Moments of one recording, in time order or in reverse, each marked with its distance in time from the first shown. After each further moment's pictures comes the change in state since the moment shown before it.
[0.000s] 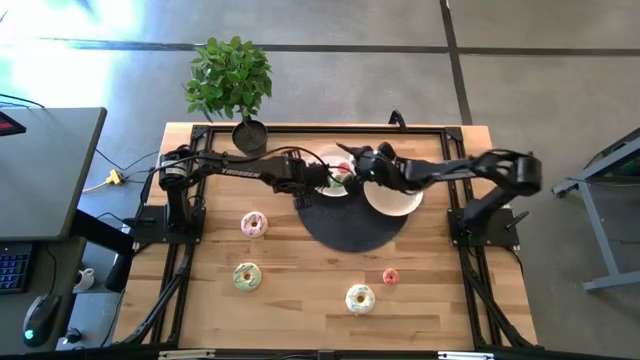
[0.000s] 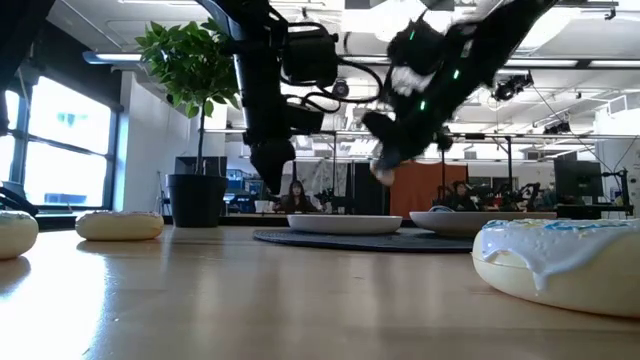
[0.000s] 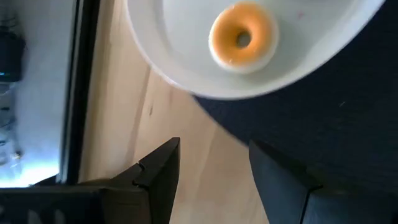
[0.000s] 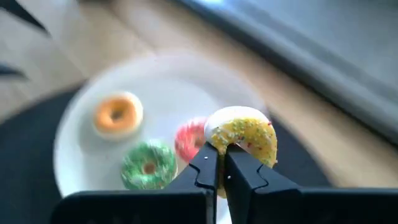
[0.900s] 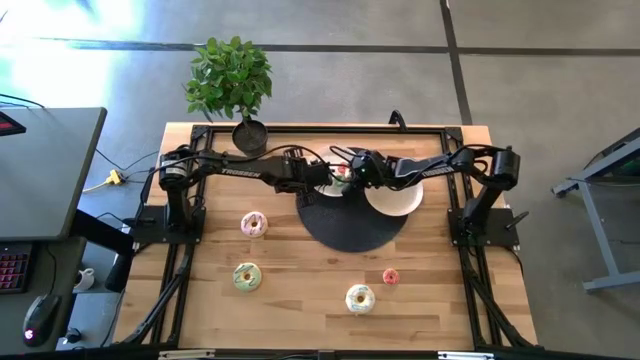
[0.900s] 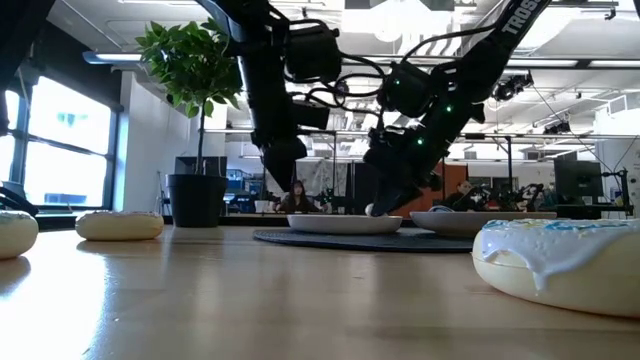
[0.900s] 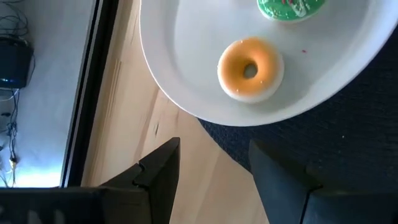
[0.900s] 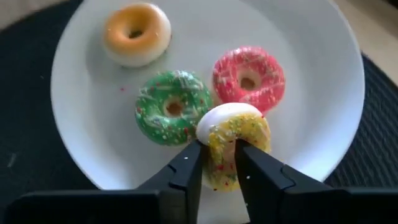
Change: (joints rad) left arm 0.001 0.000 0.000 0.089 -0.009 0.002; right arm -0.061 0.152 0.000 0.003 -0.259 -0.050
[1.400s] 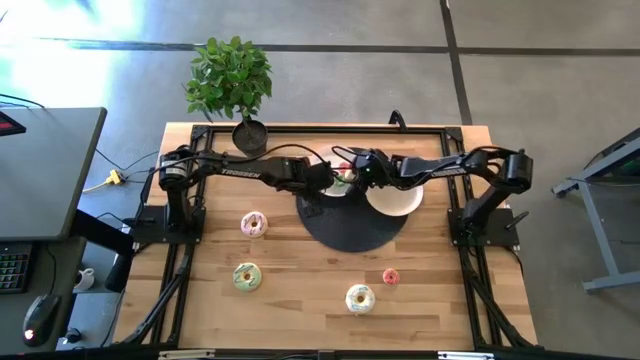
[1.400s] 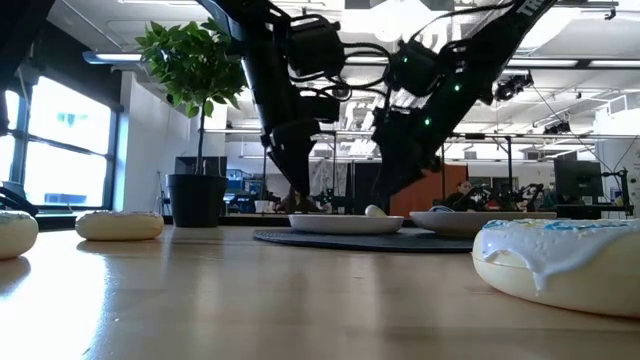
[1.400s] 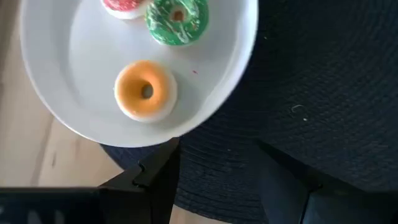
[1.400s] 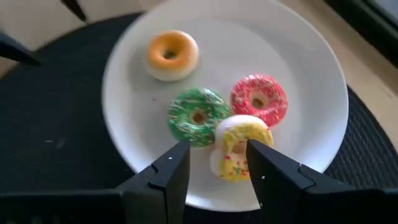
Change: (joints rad) left arm 0.000 -0.001 0.000 0.065 0.329 -0.026; right arm 0.031 -0.113 0.000 -0.065 -0.005 -0.085
